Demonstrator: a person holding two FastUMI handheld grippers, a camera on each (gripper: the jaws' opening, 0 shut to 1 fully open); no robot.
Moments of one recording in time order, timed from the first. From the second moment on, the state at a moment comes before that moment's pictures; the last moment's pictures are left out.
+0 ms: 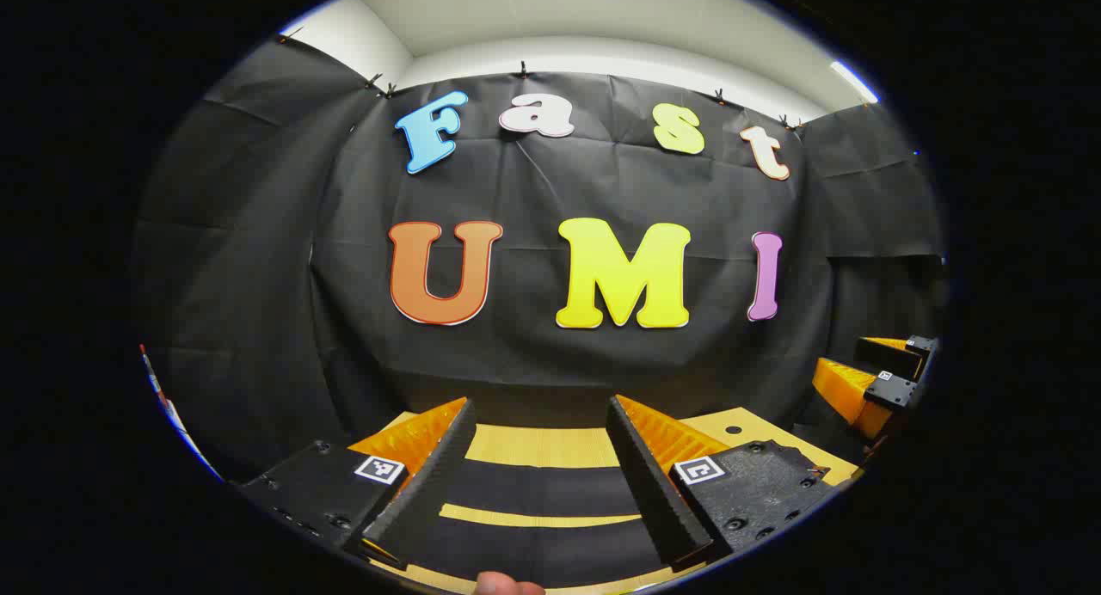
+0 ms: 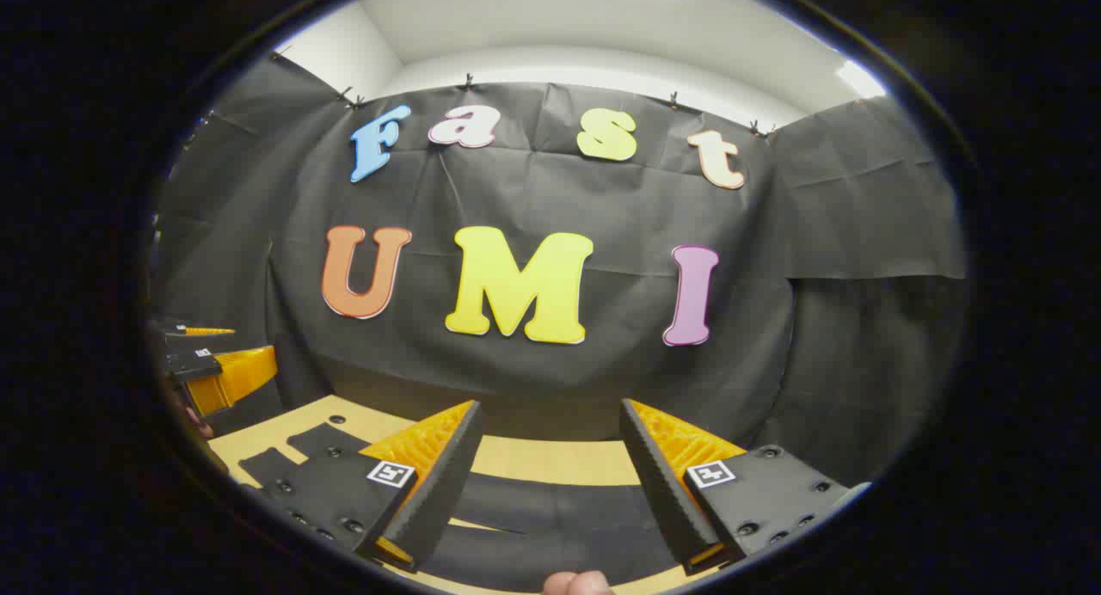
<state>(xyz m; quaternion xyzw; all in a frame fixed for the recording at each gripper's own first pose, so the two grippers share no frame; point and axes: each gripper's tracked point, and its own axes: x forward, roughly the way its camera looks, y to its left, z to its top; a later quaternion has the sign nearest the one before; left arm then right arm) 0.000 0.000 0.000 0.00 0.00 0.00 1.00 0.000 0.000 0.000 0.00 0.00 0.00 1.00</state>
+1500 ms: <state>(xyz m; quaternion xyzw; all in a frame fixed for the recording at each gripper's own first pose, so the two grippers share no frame) 0.011 0.020 -0.036 0.00 0.04 -0.02 1.00 0.007 -0.075 -0.043 0.02 0.07 -0.05 1.00</state>
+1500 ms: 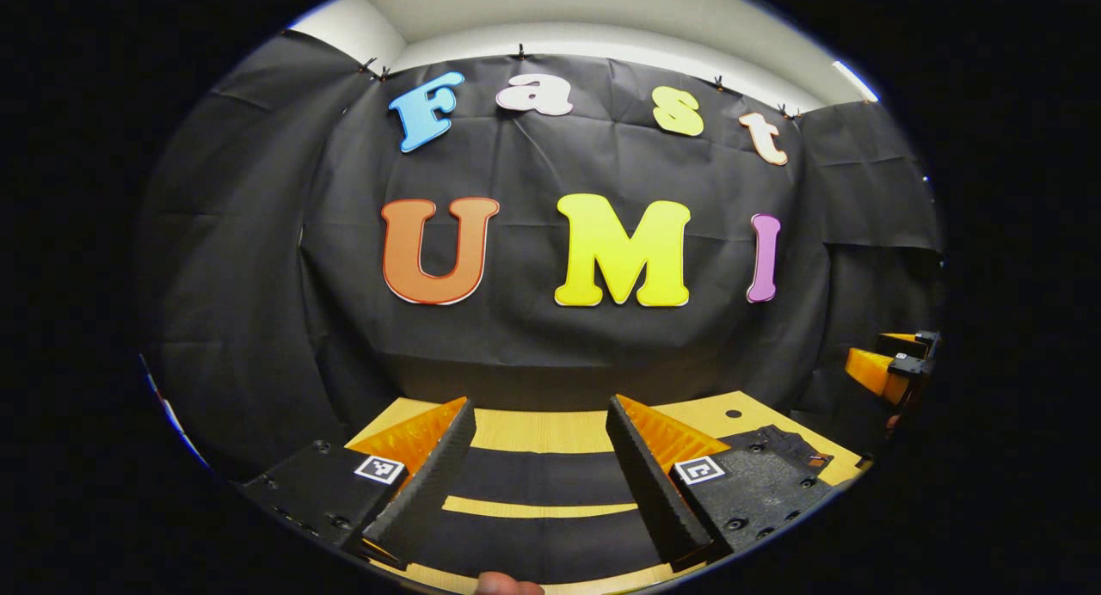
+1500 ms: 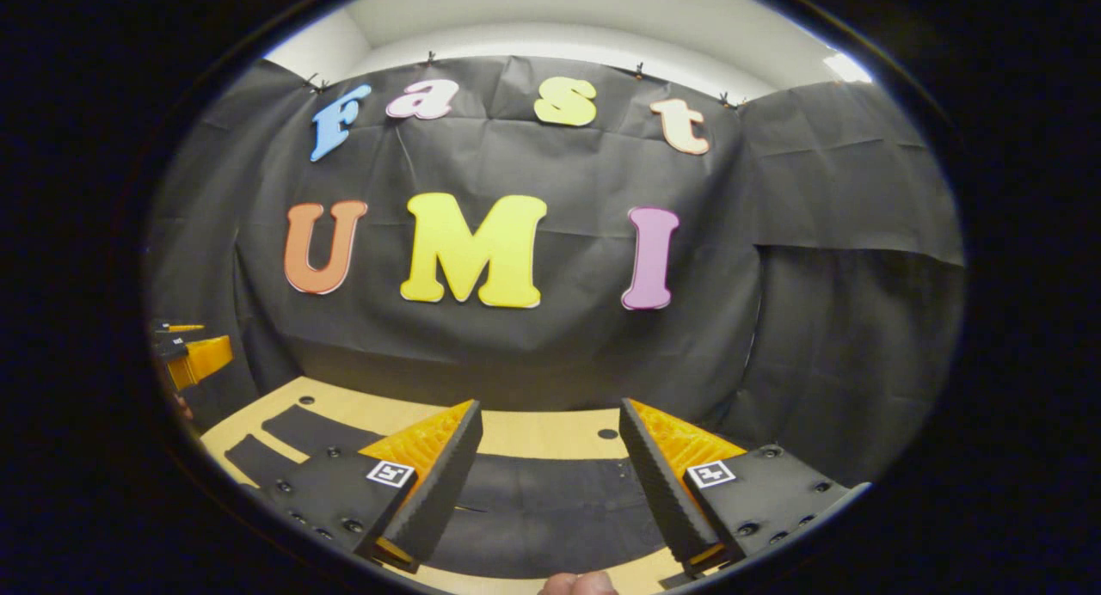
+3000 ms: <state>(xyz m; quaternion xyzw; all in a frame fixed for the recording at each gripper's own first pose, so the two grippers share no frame) -0.076 0.215 -0.325 -0.56 0.34 0.26 0.71 -0.023 -0.197 -0.298 0.39 0.41 -0.17 0.81</state>
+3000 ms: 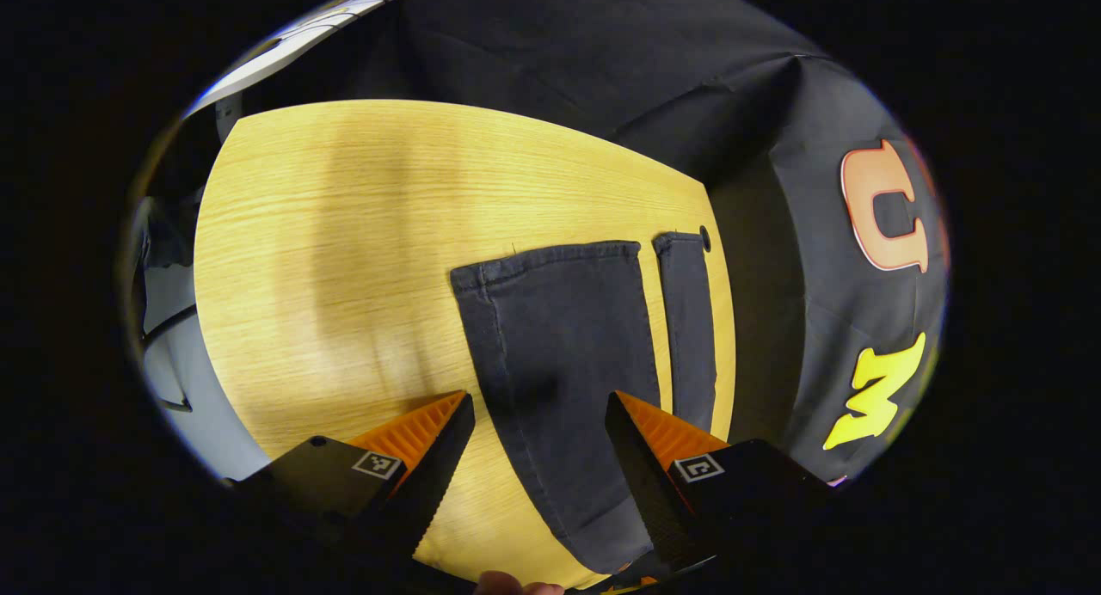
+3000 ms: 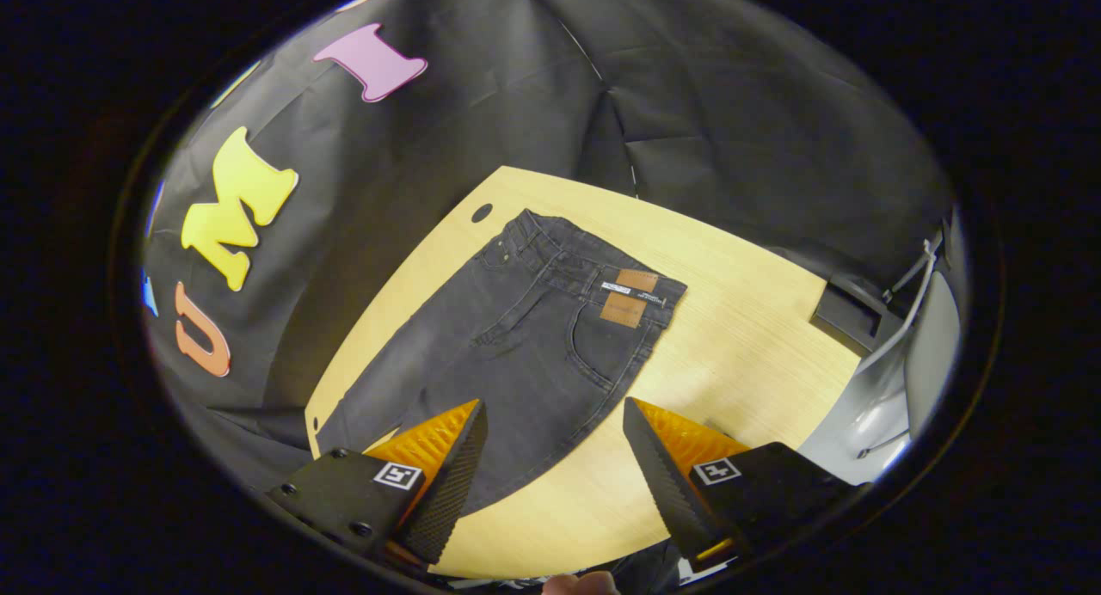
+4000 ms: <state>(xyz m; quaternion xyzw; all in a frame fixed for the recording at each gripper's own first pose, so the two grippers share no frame) -0.033 0.214 -0.345 -0.59 0.32 0.27 0.69 0.023 -0.240 -0.378 0.50 0.41 -0.23 0.73</state>
